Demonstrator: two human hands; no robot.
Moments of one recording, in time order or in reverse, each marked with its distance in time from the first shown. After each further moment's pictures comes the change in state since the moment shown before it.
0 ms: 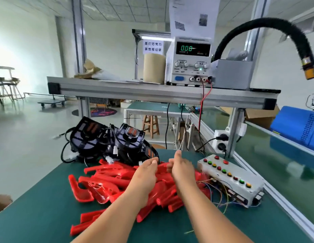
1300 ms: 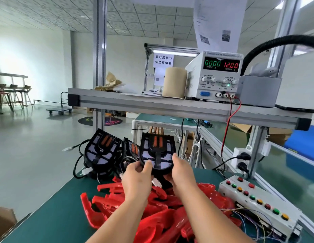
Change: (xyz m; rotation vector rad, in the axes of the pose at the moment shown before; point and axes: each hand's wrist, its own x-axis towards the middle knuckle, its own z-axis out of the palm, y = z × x) left_hand 0.043 0.026 -0.067 0.126 0.486 0.168; right_hand 0.027 -0.052 0.079 0.360 -0.089 0.094
